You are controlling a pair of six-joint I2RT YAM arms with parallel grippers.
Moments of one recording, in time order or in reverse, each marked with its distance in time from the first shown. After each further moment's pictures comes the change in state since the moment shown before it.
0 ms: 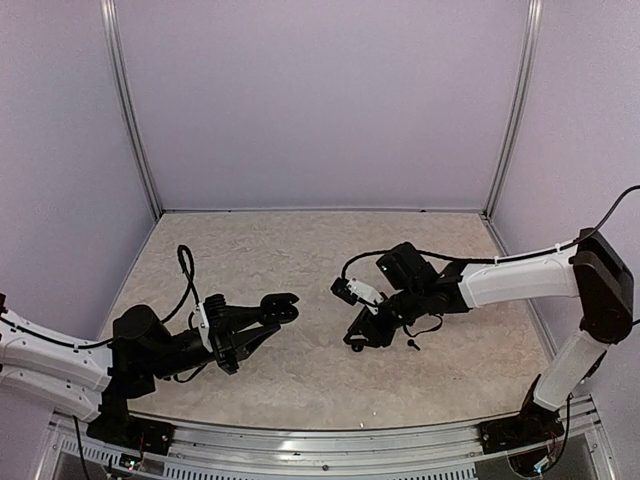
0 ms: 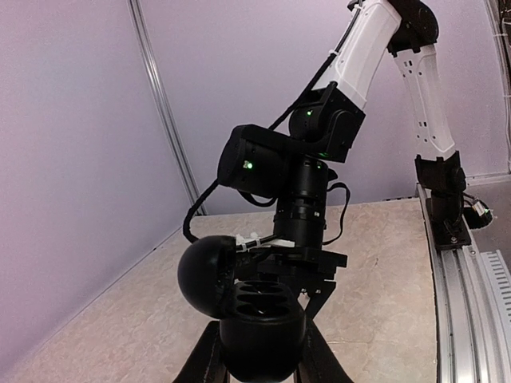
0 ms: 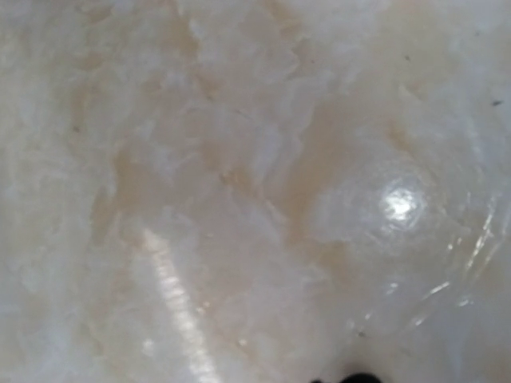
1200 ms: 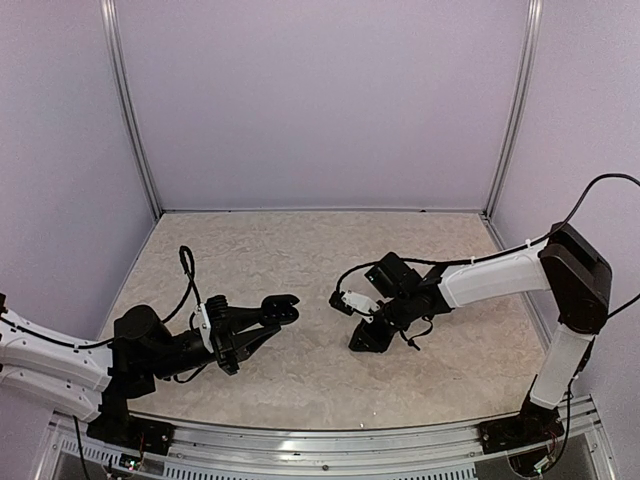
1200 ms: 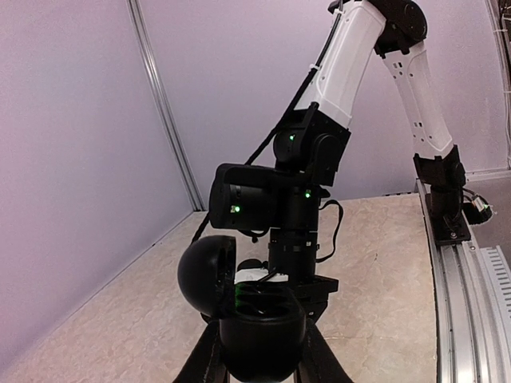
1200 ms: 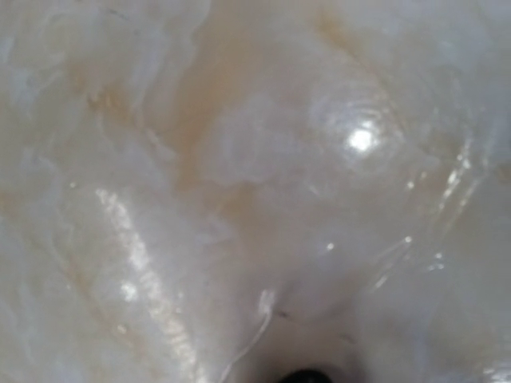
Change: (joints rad) left arm 0.000 0.002 0.000 -0.013 -0.001 0.001; right arm 0.000 0.161 0.066 -0.071 0.109 -0.046
